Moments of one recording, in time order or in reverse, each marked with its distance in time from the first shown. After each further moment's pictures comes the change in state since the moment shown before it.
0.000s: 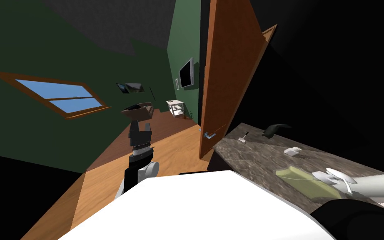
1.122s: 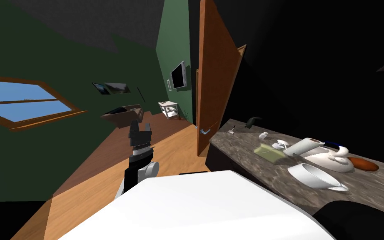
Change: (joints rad) left arm 0.000 0.000 0.000 0.000 0.000 0.000 0.000; right arm 0.099 -0.041 -0.048 -0.081 0.056 0.001 -0.043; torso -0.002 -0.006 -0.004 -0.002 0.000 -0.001
